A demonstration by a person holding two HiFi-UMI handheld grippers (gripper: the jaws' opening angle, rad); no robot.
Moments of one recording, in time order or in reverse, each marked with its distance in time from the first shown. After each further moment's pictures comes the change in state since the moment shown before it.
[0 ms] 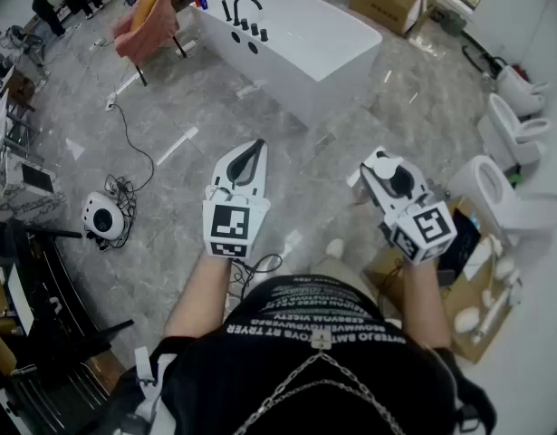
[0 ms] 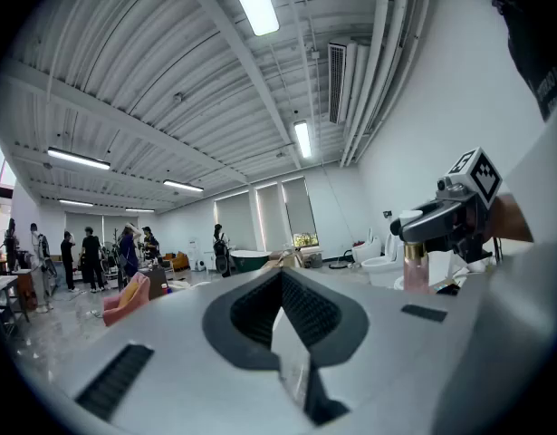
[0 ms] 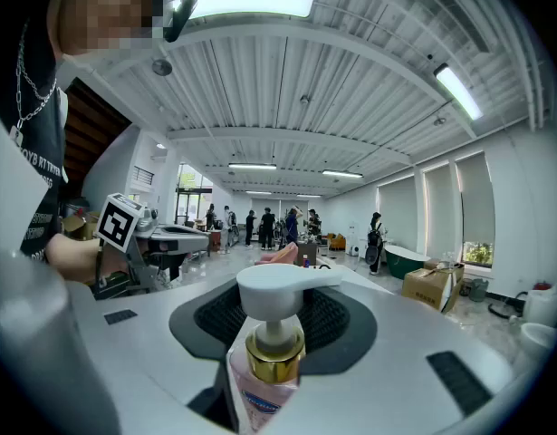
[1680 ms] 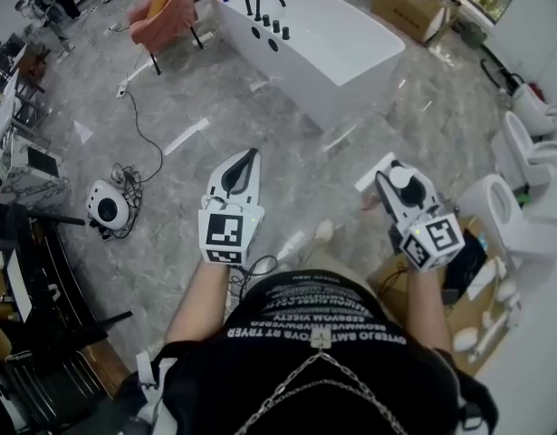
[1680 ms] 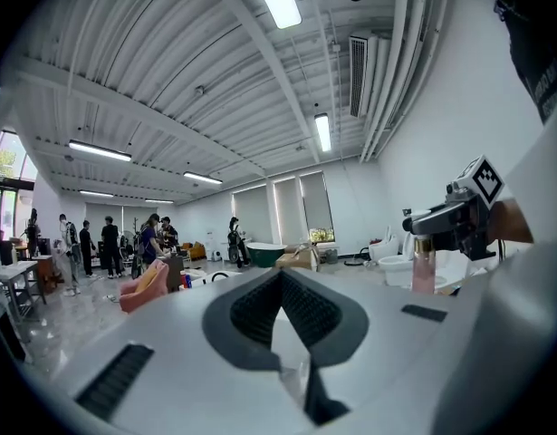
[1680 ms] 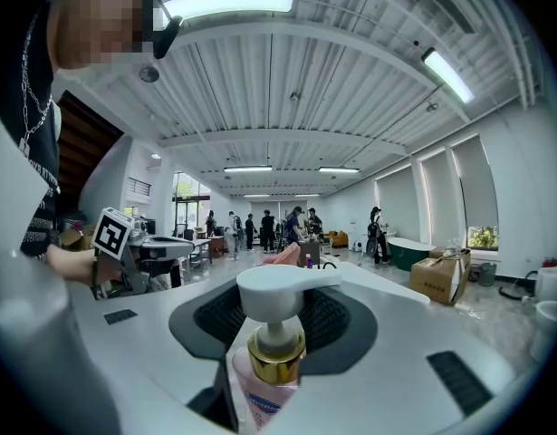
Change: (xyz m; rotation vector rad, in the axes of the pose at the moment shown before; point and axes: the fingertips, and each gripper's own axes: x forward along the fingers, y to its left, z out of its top) left arm -0.004 0.063 -0.046 -0.063 0.041 0.098; right arm 0.047 -0.015 -0.017 0.081 -0.018 0.021
